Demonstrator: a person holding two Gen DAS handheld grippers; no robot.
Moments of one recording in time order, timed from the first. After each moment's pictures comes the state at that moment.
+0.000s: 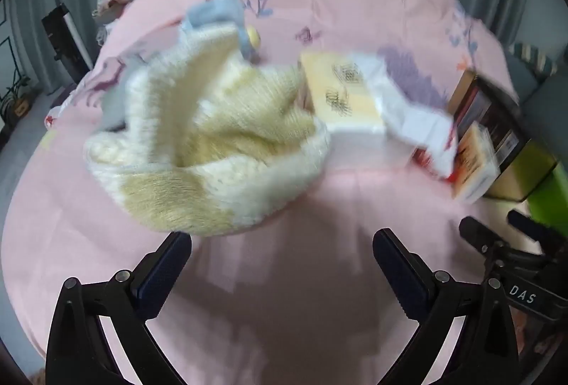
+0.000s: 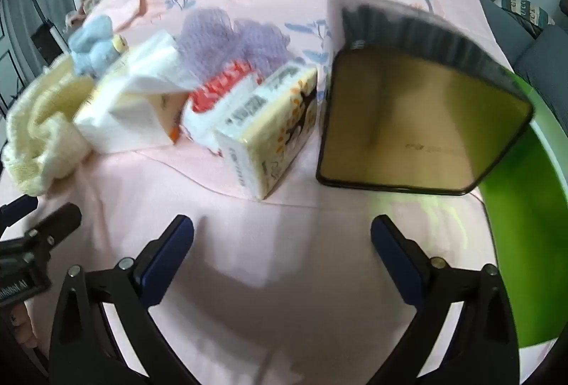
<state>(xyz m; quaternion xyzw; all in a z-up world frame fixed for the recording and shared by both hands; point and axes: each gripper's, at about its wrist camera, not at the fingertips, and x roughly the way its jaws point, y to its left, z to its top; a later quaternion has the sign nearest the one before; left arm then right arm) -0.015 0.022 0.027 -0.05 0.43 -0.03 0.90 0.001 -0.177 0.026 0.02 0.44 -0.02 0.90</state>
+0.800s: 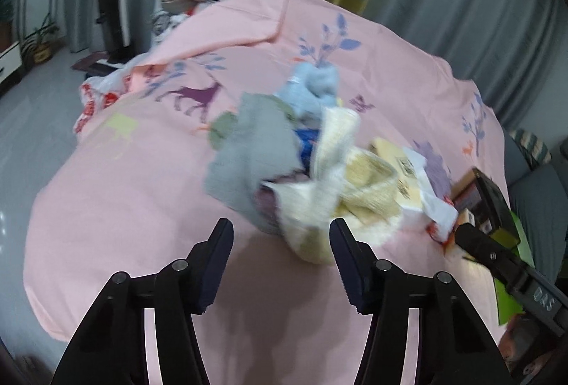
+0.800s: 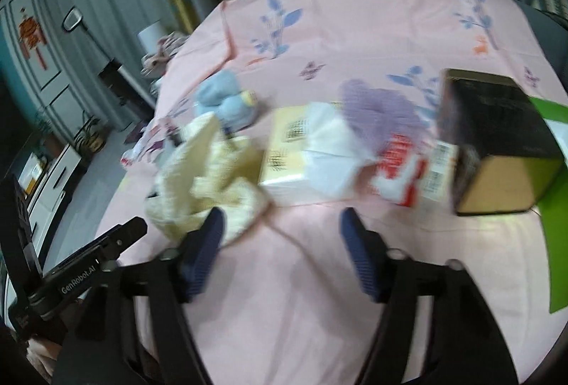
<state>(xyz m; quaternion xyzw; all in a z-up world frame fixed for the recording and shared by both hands) -0.051 0.143 0.072 -0.18 0.38 0.01 0.91 0.003 -0.052 0.091 0.08 0.41 0.12 0.90</state>
